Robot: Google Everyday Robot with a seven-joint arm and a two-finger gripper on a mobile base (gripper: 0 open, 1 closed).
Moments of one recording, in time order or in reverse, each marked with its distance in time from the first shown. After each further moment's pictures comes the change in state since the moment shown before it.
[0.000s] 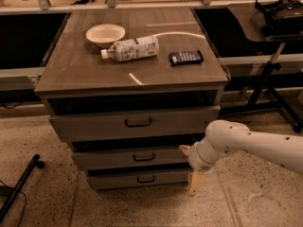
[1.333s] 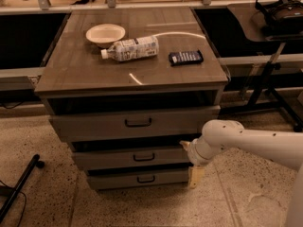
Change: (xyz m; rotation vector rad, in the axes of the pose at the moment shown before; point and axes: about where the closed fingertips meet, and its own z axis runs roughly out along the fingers) arm 0.026 -0.036 0.022 0.053 0.064 -0.049
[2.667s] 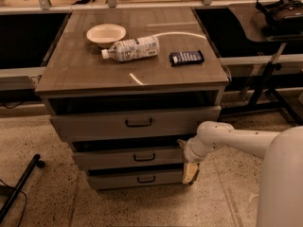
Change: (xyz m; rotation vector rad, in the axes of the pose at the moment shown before) arm 0.016 -0.040 0.059 0.020 -0.031 0.022
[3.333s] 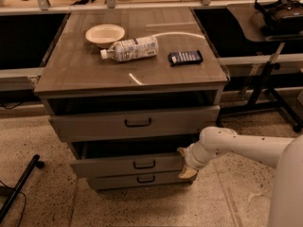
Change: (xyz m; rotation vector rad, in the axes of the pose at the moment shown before) arm -0.007 0.031 -0.003 -0.027 -0.022 -0.020
